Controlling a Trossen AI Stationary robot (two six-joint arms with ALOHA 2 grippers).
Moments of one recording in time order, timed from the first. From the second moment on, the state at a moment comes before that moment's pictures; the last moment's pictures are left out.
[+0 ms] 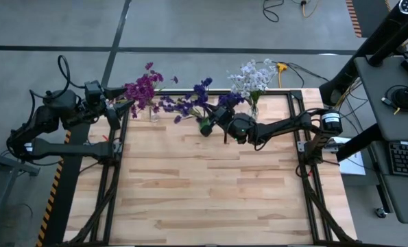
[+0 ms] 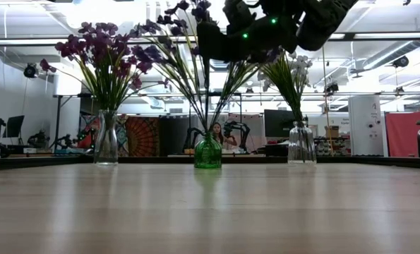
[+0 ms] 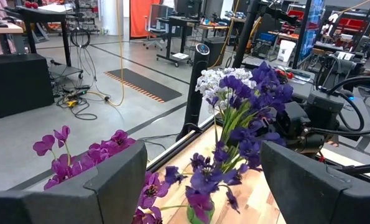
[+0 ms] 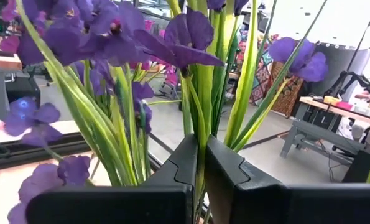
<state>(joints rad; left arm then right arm) 0.17 0.59 1.14 -0.70 -0.40 -0.21 -0.09 1.75 0.99 0.87 0.63 -0.26</state>
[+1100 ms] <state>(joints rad) 0.17 0.59 1.14 -0.70 -0.40 -0.21 -0.03 1.75 1.00 0.84 0.67 -0.25</state>
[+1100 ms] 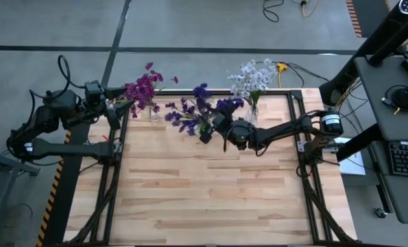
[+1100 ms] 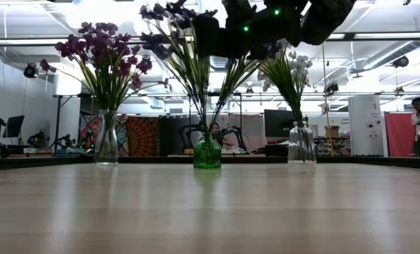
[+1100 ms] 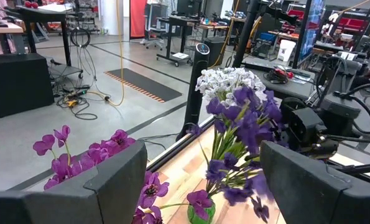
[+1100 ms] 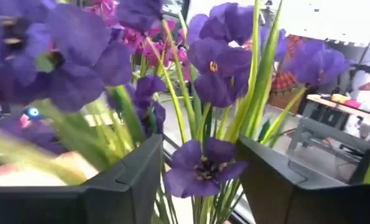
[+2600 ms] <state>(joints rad) -0.17 0.41 0.73 -0.31 -0.39 -0.11 0.18 0.99 0.45 0.66 0.54 -0.29</state>
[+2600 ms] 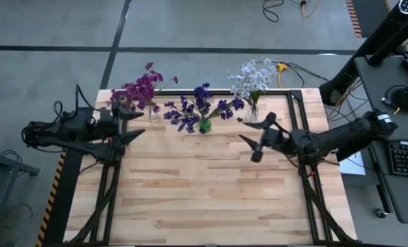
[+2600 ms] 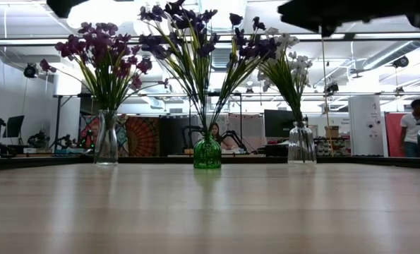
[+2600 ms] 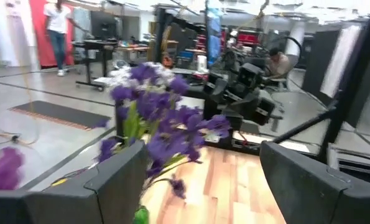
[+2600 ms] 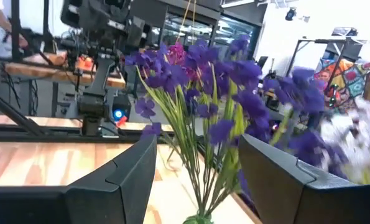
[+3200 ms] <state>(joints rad) -0.17 0.11 0.44 -0.21 -0.18 -0.16 0.13 0.84 0.03 1.05 0.54 -0.18</state>
